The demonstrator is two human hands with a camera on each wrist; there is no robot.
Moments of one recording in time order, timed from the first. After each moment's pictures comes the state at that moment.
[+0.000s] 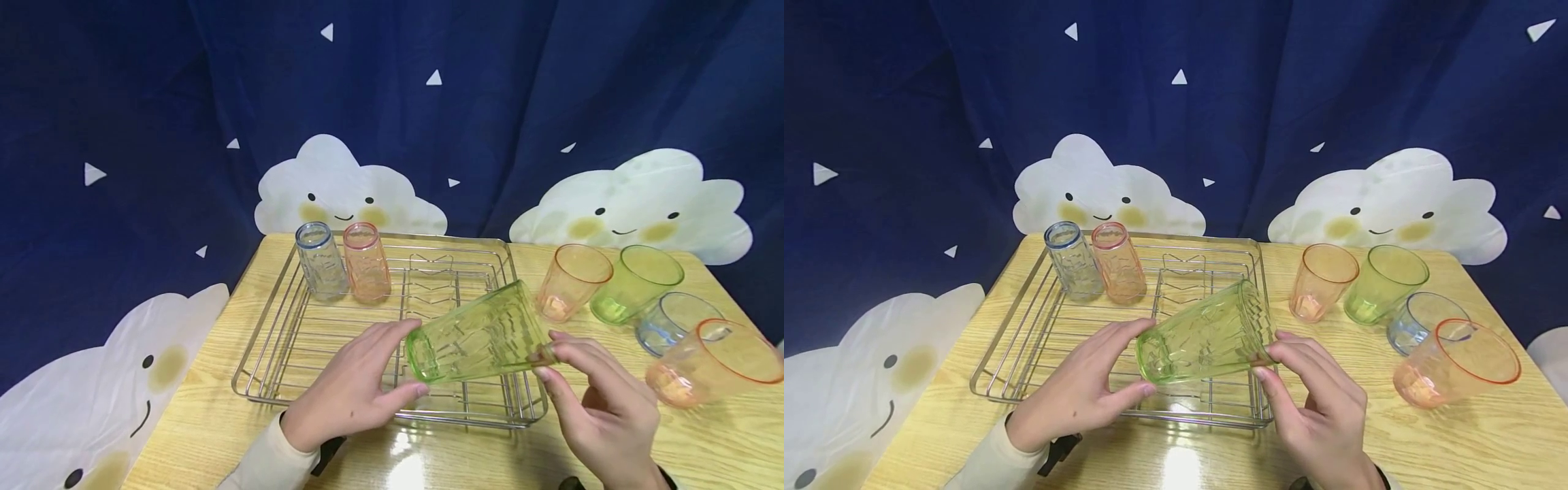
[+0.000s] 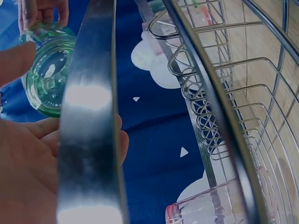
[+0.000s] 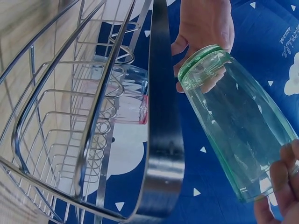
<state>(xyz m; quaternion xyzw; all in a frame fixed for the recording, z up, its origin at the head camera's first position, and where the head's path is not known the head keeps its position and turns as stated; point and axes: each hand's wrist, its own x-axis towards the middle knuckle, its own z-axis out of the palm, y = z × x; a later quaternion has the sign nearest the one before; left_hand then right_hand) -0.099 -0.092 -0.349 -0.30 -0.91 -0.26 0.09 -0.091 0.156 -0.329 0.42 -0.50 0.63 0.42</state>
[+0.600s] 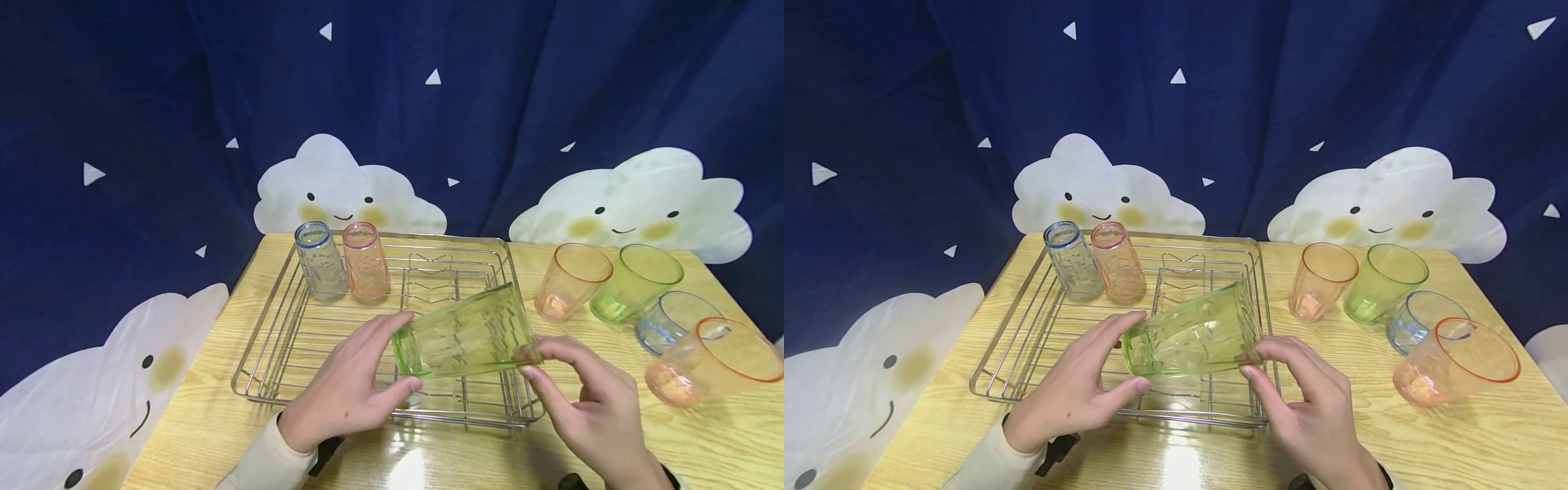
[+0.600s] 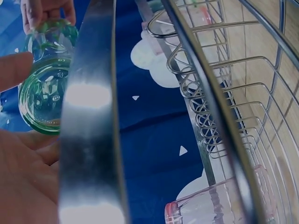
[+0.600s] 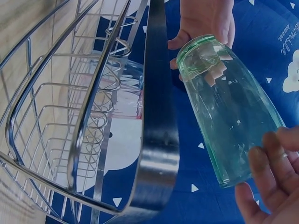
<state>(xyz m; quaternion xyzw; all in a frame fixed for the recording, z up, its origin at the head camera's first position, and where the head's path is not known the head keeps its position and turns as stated) -0.098 -0.094 -0.350 -0.28 -0.90 -0.29 0.13 -0.089 0.171 -0.335 0.38 -0.65 0.55 0.35</state>
